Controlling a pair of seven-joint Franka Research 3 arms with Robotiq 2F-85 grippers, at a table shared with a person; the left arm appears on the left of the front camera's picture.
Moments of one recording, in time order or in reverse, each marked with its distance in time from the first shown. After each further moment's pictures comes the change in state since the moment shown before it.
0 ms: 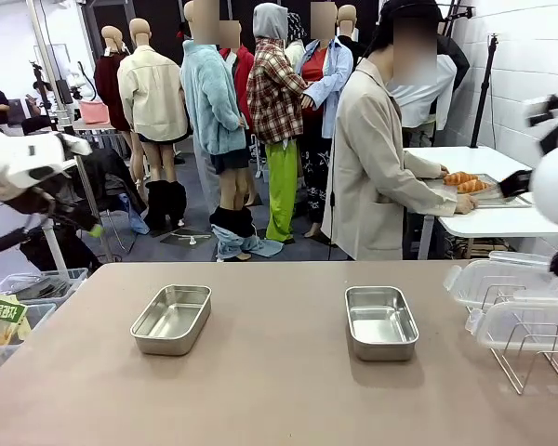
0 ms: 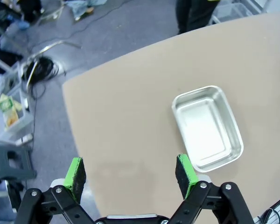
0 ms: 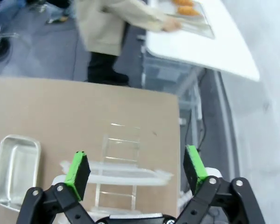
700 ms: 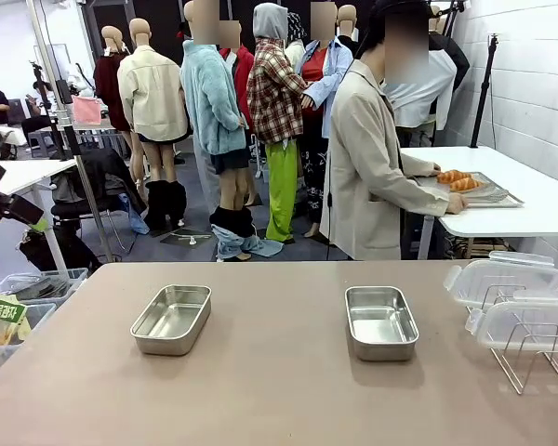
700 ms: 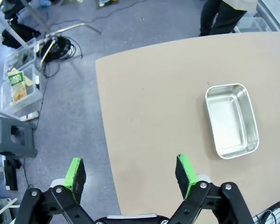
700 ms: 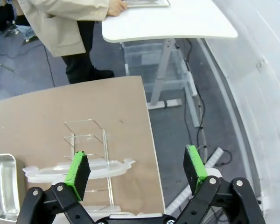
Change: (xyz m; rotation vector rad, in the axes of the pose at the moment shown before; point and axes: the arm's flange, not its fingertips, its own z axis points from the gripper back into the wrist) left arm -0.028 0.054 0.030 0.057 0.026 0.122; right arm -0.028 -0.072 -0.009 -0.043 0.035 -0.192
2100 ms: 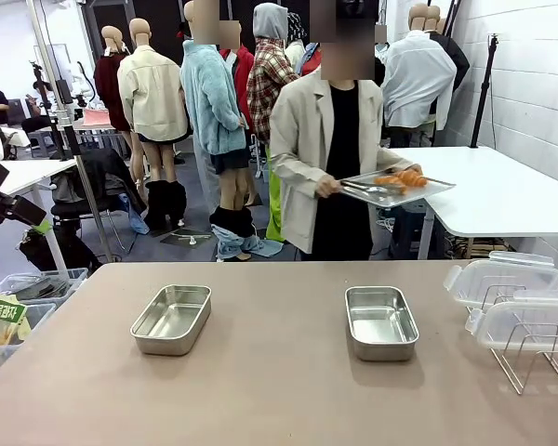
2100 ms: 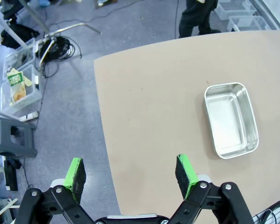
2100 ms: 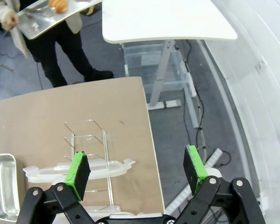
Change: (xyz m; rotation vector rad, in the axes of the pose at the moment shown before) left arm 0.000 -0.002 -0.001 -0.002 0.003 -0.004; right arm 0.001 0.001 0.001 -0.003 -0.002 0.004
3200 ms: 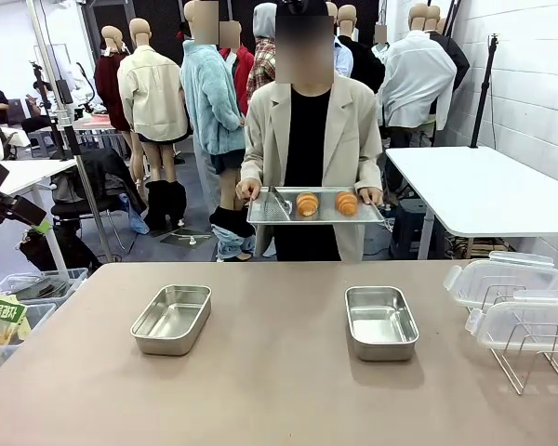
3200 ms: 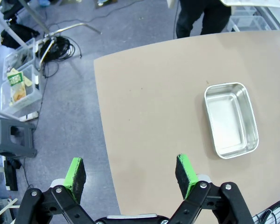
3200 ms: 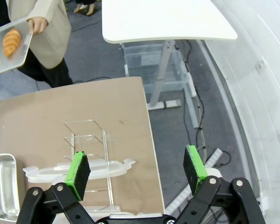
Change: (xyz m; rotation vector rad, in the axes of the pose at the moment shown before) left arm 0.000 0.000 0.000 0.000 0.000 0.000; right arm 0.000 0.000 0.000 0.000 0.000 0.000
